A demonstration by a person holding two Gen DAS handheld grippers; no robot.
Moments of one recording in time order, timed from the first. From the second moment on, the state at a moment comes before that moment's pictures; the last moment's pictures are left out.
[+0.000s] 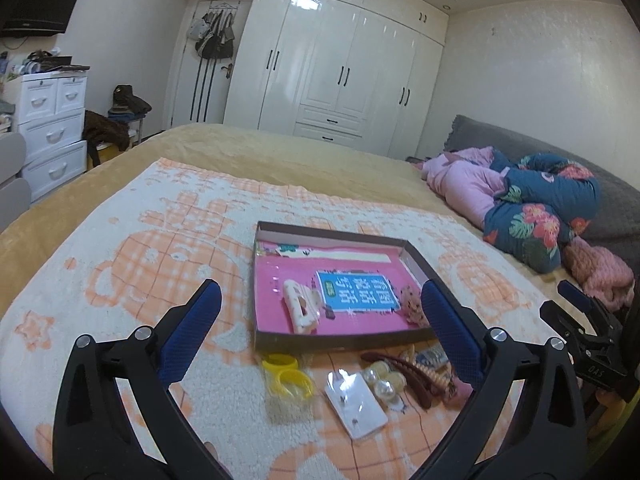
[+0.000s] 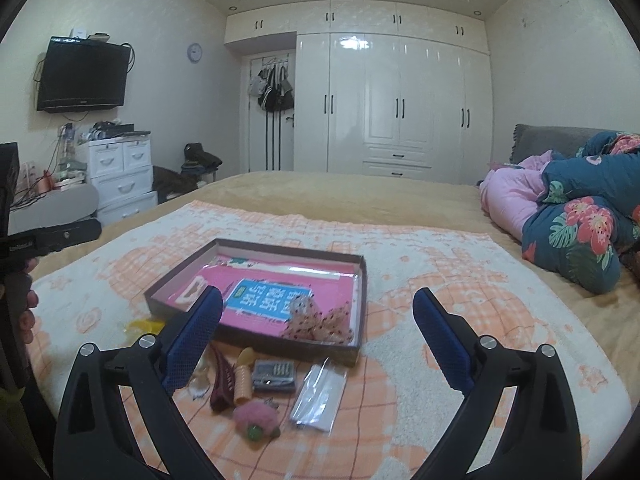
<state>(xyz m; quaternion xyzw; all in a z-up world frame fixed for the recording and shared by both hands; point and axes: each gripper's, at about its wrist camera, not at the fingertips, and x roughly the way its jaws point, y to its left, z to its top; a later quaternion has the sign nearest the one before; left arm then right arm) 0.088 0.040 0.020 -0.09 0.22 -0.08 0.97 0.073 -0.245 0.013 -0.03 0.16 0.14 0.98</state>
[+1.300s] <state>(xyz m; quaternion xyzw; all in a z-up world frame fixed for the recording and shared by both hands) 0.082 -0.004 -0.060 -0.06 0.36 -0.14 0.92 0.080 -0.212 -0.069 -0.09 0.31 0.25 0.91</state>
